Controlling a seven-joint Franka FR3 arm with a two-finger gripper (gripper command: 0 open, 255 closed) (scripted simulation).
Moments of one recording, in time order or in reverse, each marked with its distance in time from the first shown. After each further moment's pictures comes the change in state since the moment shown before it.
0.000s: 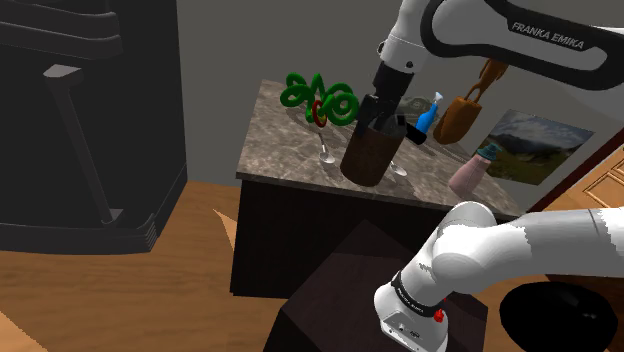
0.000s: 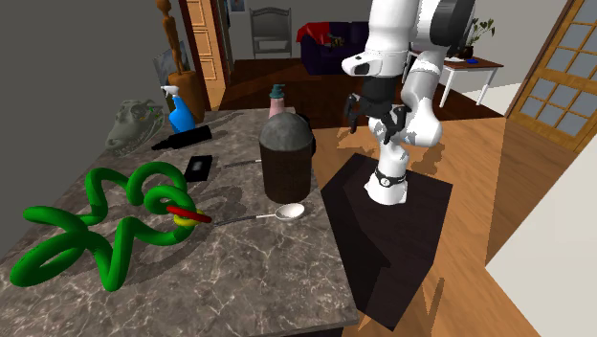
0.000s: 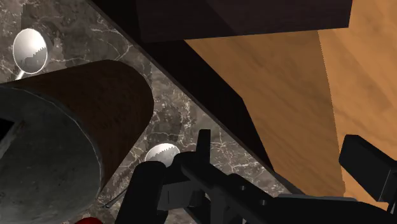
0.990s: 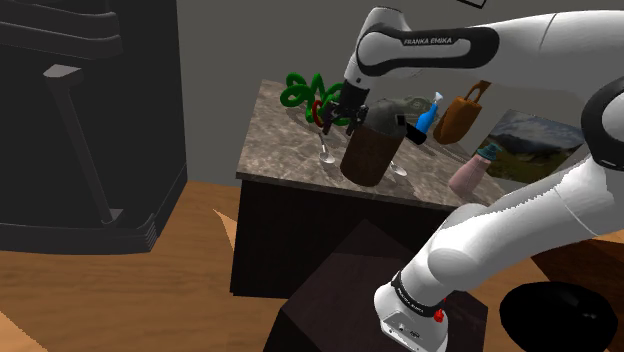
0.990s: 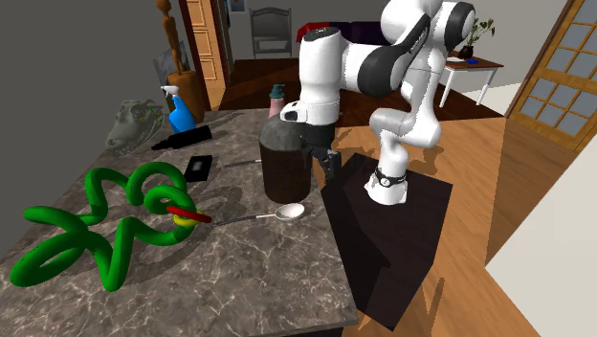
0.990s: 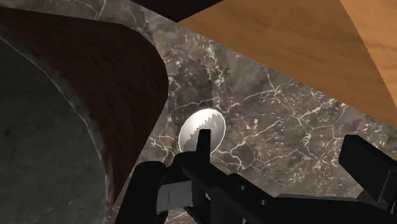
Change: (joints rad) arm -0.095 0.403 -0.103 0.071 0.036 0.340 0.136
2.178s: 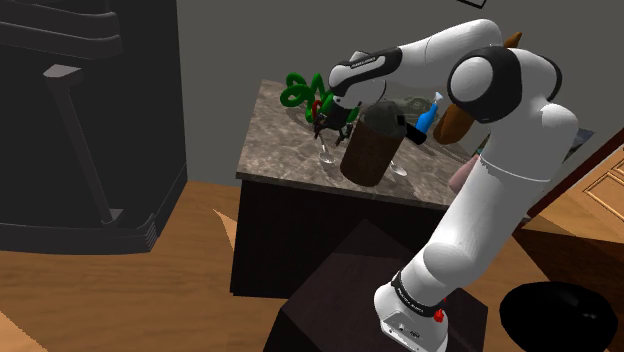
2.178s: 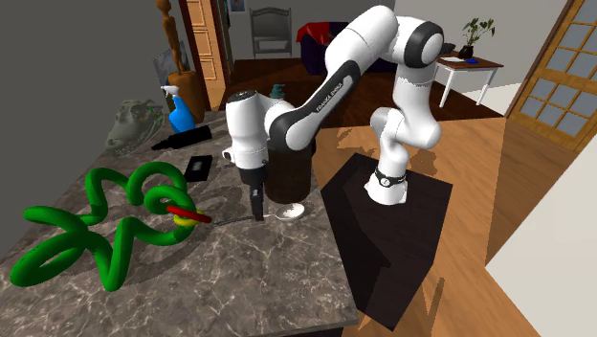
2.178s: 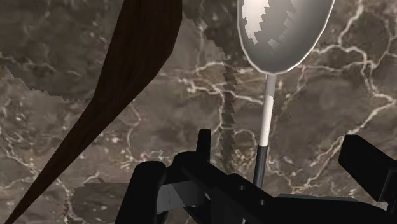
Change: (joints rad) arm -0.108 0.535 -0.125 0.257 0.206 0.259 0.056
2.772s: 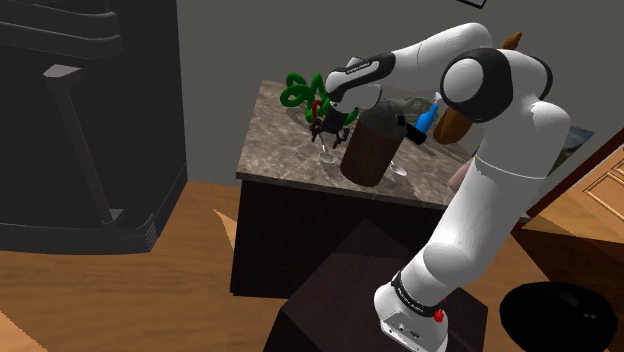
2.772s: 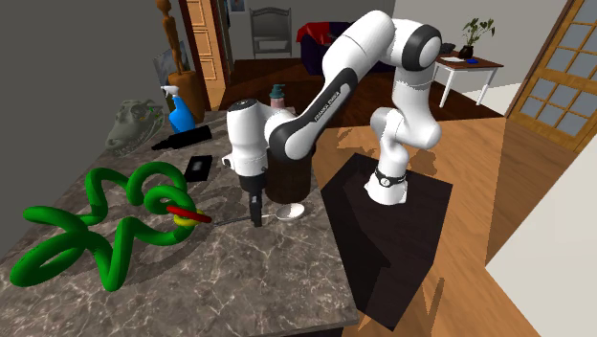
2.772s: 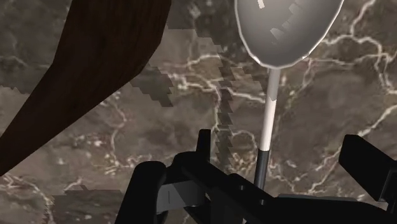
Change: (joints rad) arm -0.001 0.037 0.008 -0.009 0.023 0.063 -0.014
